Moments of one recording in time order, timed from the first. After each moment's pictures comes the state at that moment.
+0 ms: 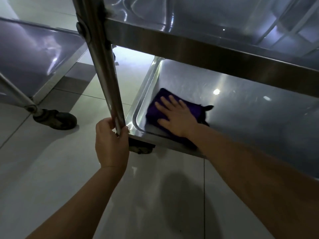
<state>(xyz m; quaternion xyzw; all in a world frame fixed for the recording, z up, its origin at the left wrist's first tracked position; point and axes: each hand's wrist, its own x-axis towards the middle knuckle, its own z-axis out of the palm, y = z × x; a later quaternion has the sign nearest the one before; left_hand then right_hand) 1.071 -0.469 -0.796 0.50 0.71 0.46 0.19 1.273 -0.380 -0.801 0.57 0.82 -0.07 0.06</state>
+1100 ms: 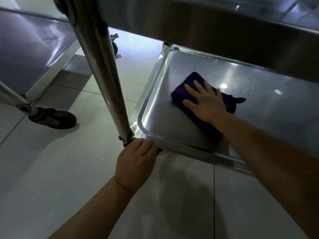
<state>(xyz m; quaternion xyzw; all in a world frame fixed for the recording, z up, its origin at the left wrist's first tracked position) 1.082 -0.468 -0.846 0.85 0.44 0.29 -0.08 1.327 -0.337 -0.803 0.69 0.72 -0.06 0.04</state>
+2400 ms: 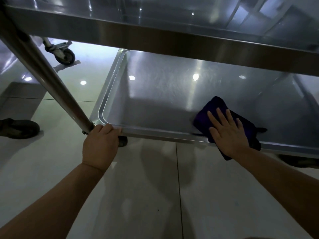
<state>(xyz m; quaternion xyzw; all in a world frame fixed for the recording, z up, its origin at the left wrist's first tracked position) 1.109 -0.481 -0.829 0.84 0.49 0.23 -0.07 1.477 -0.562 -0.800 0.79 0.61 -0.05 0.09</state>
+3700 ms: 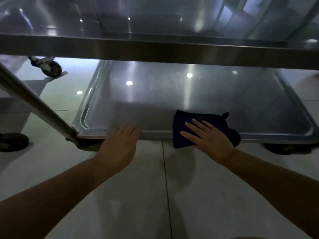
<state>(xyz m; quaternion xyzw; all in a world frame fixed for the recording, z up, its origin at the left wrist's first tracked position) 1.199 -0.519 -0.786 0.93 0.32 0.18 -0.03 1.518 -0.605 -0.830 0.56 0.82 0.12 0.07</state>
